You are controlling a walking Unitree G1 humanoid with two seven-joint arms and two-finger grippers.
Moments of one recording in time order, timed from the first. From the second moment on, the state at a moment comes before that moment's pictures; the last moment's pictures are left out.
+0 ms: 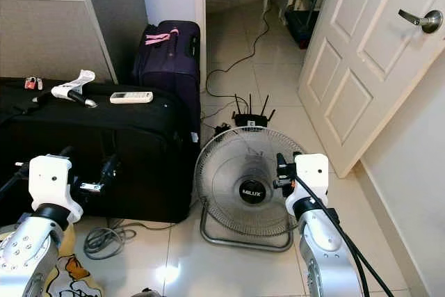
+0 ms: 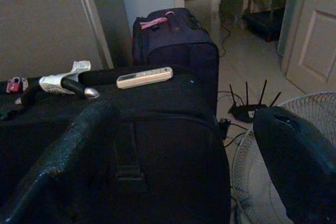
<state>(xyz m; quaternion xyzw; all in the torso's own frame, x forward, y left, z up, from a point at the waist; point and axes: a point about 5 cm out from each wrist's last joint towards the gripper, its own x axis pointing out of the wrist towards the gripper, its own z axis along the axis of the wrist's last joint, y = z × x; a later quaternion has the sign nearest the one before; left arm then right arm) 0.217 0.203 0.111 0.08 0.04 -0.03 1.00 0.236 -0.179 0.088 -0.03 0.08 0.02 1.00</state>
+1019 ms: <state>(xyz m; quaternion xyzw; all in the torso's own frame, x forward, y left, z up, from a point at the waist) 0.211 0.187 0.093 0.02 0.09 0.00 1.00 0.213 -0.188 0.068 -0.02 0.12 0.02 0.99</state>
